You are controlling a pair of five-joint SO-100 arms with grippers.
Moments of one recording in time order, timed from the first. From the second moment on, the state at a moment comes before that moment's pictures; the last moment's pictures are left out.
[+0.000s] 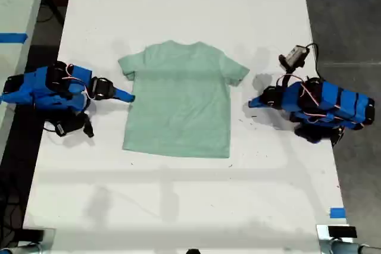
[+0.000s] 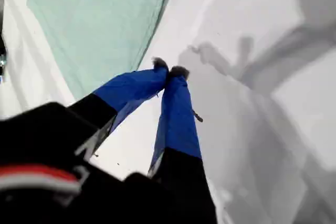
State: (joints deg) arm 0 -11.1 206.1 183.5 59.1 15.6; arm 1 19.2 200.5 175.0 72.7 -10.5
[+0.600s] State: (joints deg) arm 0 -11.1 206.1 183.5 59.1 15.6; arm 1 44.4 144.1 136.8 67.8 -33.6
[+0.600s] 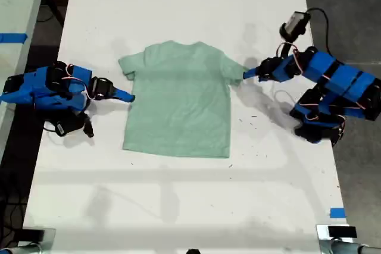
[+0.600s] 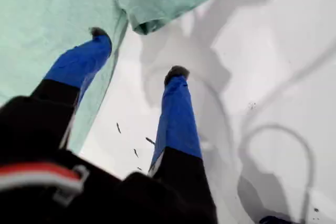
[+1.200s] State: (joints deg) arm 0 -11.1 206.1 183.5 59.1 15.6; arm 1 53.6 96.7 114.9 55.8 -36.2
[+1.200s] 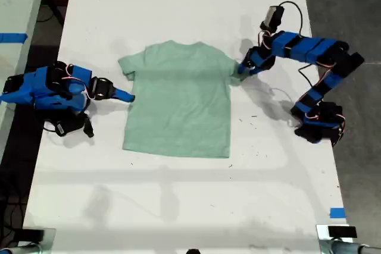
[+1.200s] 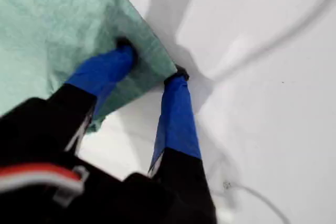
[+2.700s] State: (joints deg) arm 0 -11.1 206.1 183.5 59.1 15.6; arm 1 14.9 140.8 130.8 61.7 -22.6
